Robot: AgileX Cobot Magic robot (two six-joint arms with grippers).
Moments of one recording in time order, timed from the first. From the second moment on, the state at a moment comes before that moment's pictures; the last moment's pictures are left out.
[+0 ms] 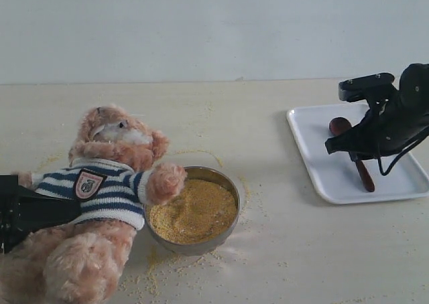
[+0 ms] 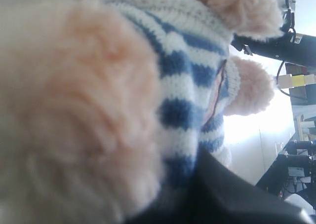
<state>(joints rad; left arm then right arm) 0.26 1.47 -0.33 -1.53 1.03 1.36 0.14 1.96 -1.10 -0.04 0.30 -0.05</state>
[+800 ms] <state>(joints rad) 0.26 1.47 -0.39 -1.61 1.03 1.38 0.14 1.21 -0.77 -0.04 0.26 0.19</state>
